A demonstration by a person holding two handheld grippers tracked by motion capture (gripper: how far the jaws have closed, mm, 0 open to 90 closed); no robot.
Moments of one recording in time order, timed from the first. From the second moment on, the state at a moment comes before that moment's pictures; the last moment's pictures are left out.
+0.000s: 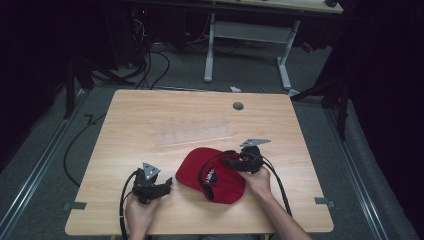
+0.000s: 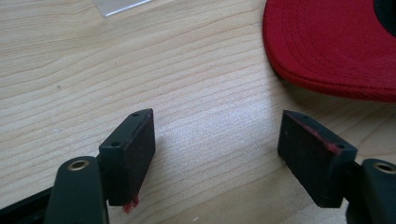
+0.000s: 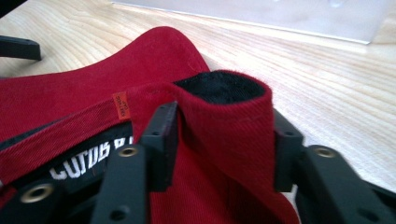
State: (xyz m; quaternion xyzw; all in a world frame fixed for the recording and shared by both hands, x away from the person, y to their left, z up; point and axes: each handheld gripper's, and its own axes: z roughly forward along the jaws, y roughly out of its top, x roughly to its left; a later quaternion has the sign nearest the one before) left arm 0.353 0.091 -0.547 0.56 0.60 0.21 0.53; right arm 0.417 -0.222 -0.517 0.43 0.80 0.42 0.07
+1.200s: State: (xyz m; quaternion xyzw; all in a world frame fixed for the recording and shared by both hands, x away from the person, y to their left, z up) left arm 0.352 0.088 -0.547 0.57 0.59 0.21 0.53; right arm 0.380 -0.247 -0.456 0.38 0.79 0.47 0.08
